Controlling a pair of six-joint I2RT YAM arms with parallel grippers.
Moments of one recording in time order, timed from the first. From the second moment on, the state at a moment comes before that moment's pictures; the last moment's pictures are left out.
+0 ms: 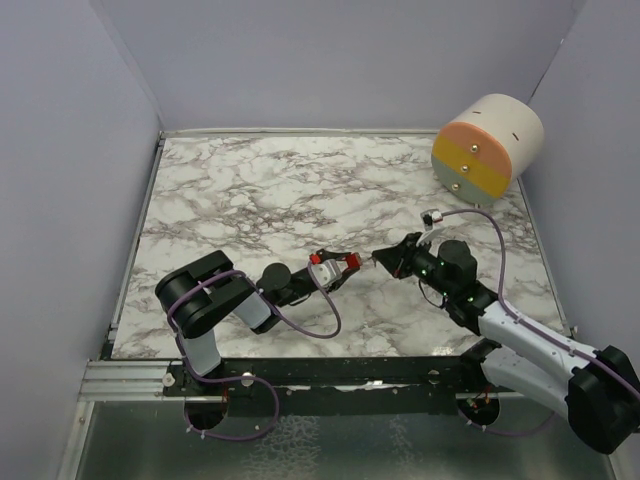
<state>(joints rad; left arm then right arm) -0.85 1.76 0.35 1.51 0.28 0.21 0.57 0.94 0.36 0.37 -0.14 0.56</state>
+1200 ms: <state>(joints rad) -0.88 1.79 0.40 1.51 0.29 0.26 0.58 0.97 0.32 0.48 -0.12 0.64</state>
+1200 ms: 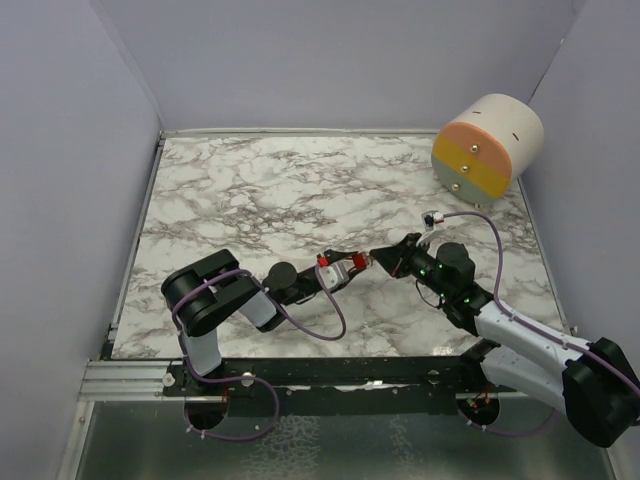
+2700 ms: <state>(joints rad) -0.96 1.79 0.43 1.51 0.03 0.33 0.61 1.00 0.35 0.48 -0.02 0.64</state>
